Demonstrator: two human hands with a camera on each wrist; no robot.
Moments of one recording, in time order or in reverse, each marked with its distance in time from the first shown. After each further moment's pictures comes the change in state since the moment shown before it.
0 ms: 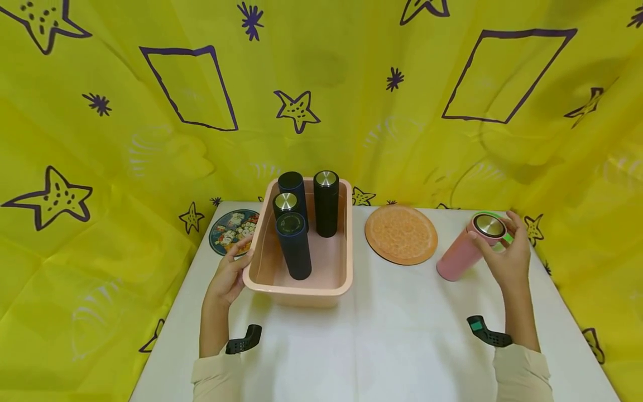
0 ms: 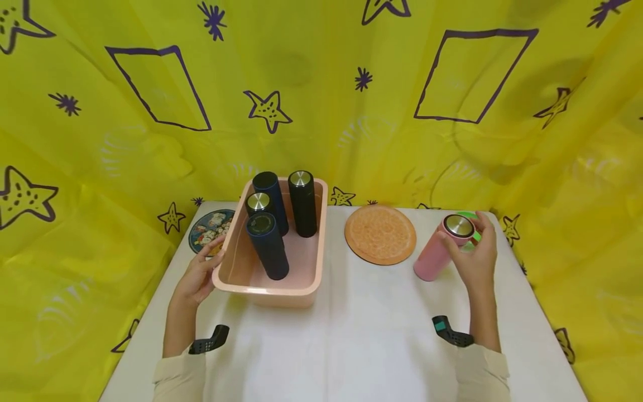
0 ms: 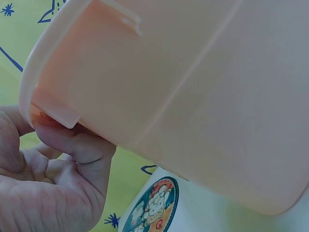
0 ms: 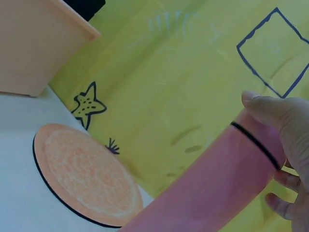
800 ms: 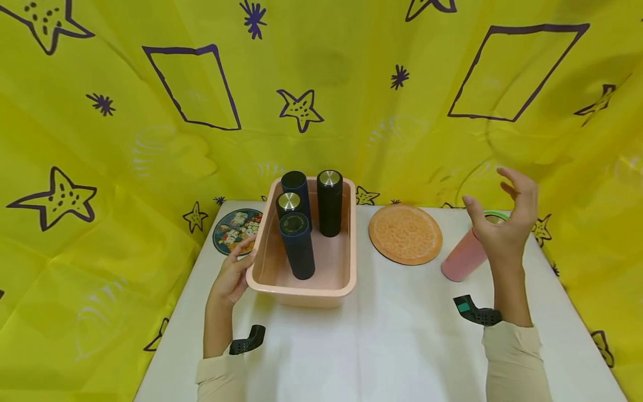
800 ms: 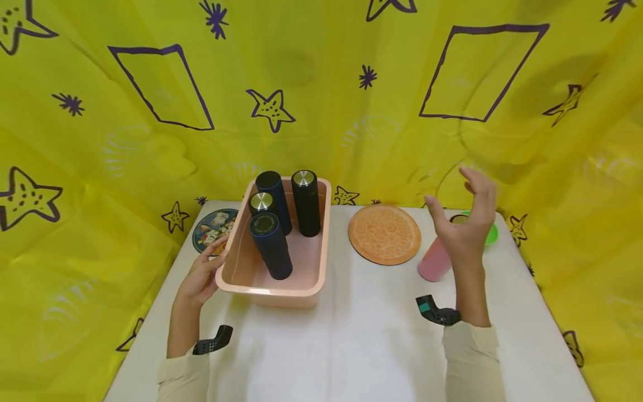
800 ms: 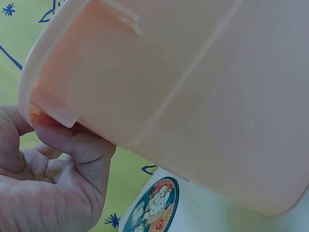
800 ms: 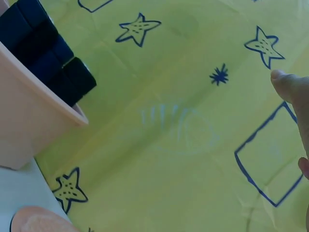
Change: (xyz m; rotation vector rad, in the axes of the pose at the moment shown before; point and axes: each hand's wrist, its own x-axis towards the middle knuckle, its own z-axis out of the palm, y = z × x) left_hand 0.002 -0.001 0.000 -0.006 0.027 -0.012; right_hand 0.009 -0.107 0.032 0.278 0.281 -0.657
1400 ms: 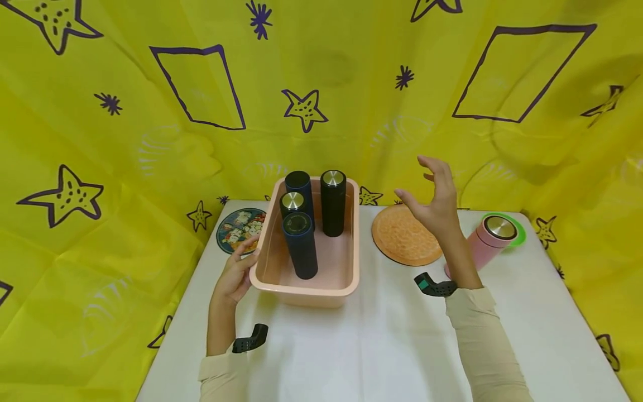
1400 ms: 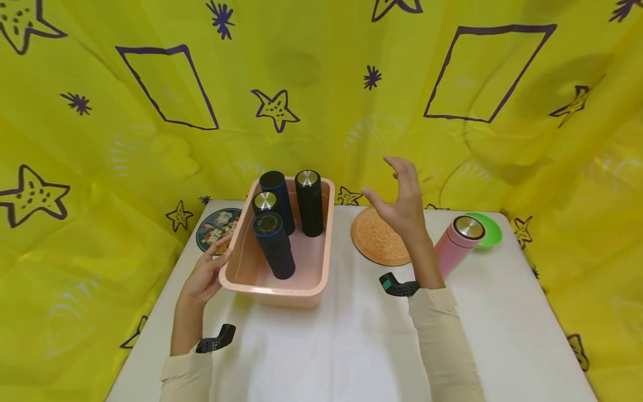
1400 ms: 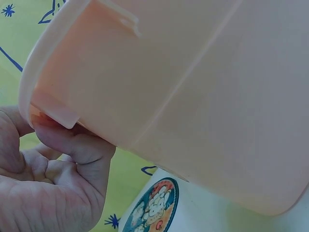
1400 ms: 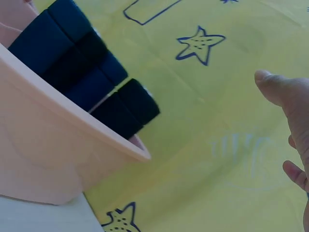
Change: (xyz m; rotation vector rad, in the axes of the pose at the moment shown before) left_hand 0.000 -0.001 0.000 0.006 0.005 0.013; right_hand -0.004 0.016 0.084 0.036 -0.397 -0.068
